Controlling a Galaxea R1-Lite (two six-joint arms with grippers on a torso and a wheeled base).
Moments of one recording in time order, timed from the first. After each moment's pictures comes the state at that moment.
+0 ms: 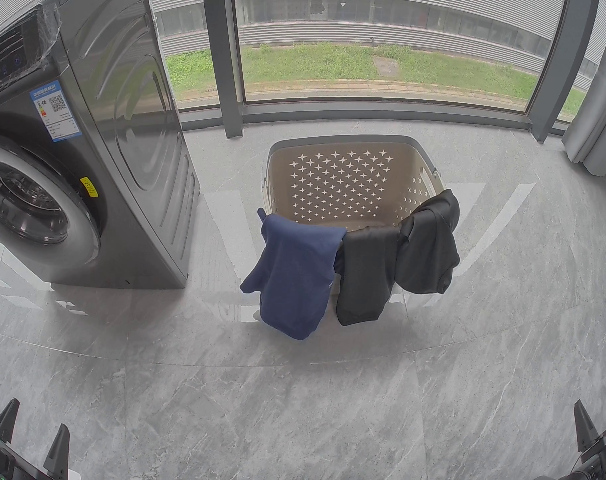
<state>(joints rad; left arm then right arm) 0.00 0.02 -0.02 0.00 -0.01 -0.02 0.00 0.02 -0.02 0.00 0.00 -0.01</state>
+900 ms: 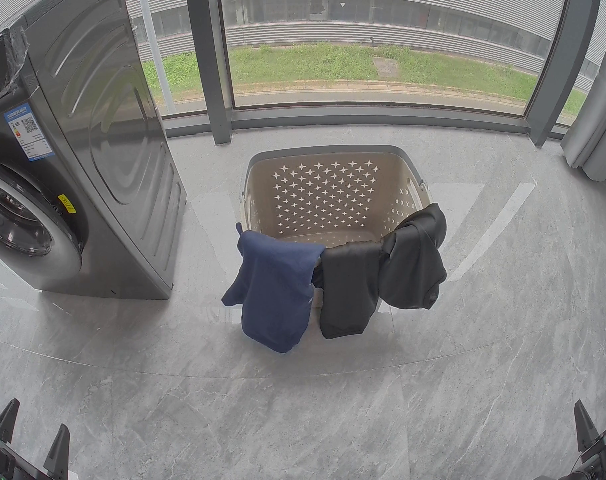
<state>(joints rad) 0.00 0.02 -0.02 0.00 -0.01 -0.02 0.00 0.02 -0.02 0.00 0.00 -0.01</state>
